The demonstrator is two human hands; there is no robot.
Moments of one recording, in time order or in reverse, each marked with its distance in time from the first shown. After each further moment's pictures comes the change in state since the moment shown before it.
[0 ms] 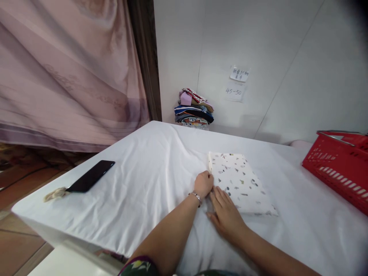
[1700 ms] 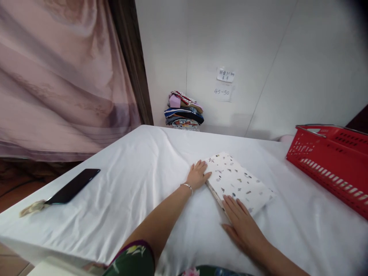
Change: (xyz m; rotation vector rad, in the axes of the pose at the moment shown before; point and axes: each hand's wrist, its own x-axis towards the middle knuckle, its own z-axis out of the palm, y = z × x) left_hand 0.029 0.008 0.017 0.261 -0.003 0.508; right_hand -0.078 0.068 -0.021 -0.330 0.106 -0.088
